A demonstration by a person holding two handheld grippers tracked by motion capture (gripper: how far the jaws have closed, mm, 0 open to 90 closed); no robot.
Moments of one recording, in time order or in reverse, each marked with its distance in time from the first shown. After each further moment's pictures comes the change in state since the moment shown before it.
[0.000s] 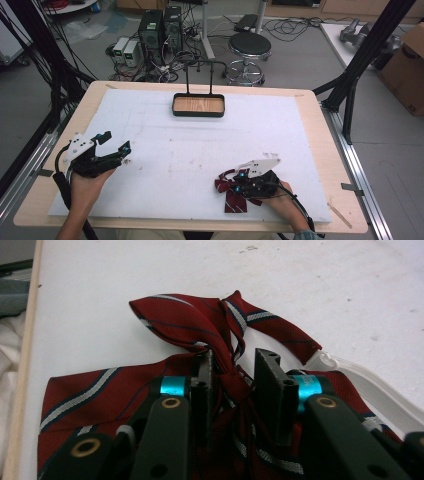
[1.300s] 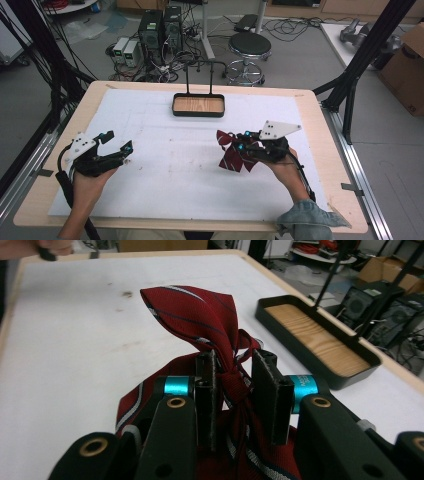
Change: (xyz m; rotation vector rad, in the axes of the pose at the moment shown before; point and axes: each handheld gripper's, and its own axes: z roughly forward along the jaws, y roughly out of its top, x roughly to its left) left arm -0.001 0.000 0.004 -0.013 -0.028 -0.006; right arm -0.046 0.087 -0.052 -0.246 -0.175 -0.060
